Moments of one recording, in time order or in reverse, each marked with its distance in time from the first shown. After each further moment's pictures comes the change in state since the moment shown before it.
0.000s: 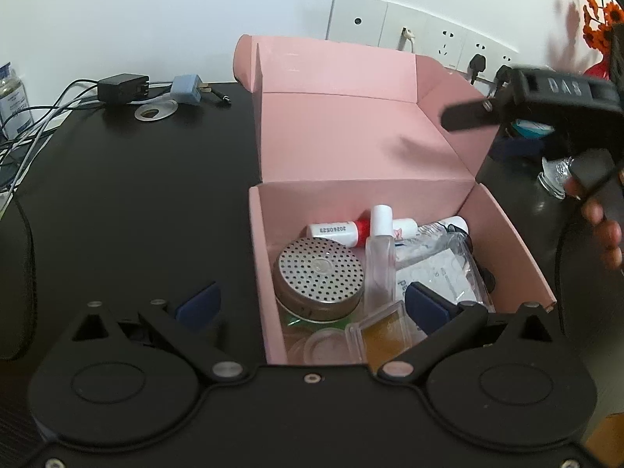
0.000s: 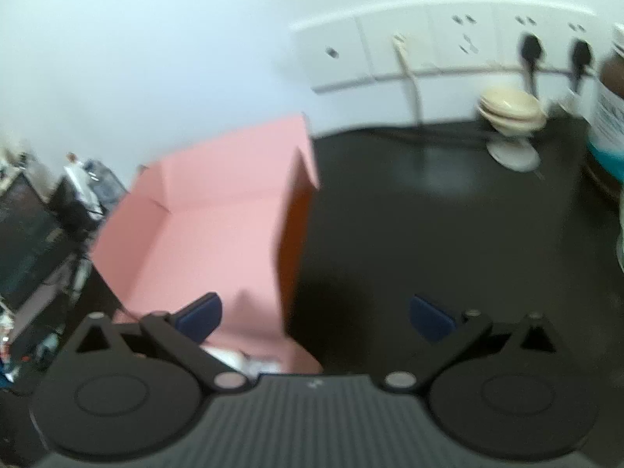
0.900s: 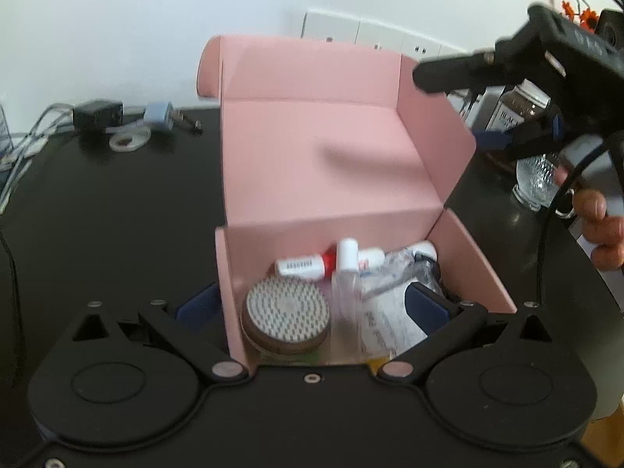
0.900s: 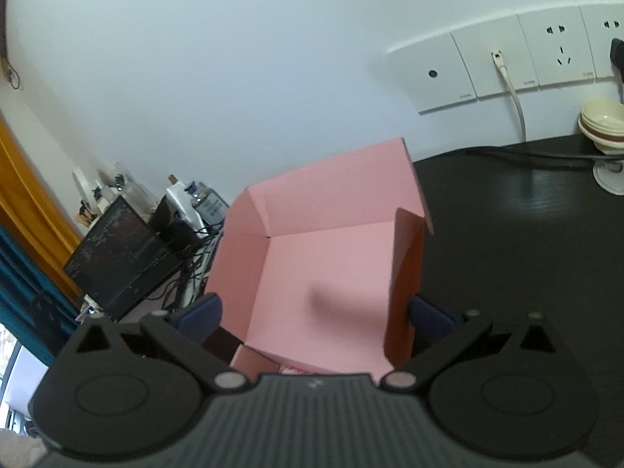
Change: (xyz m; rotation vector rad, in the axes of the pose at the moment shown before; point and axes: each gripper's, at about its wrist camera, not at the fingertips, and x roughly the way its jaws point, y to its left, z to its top) left arm -0.005 -0.009 0.015 0.037 -0.056 -0.065; right arm -0.006 0.011 0.029 0.036 0.008 0.320
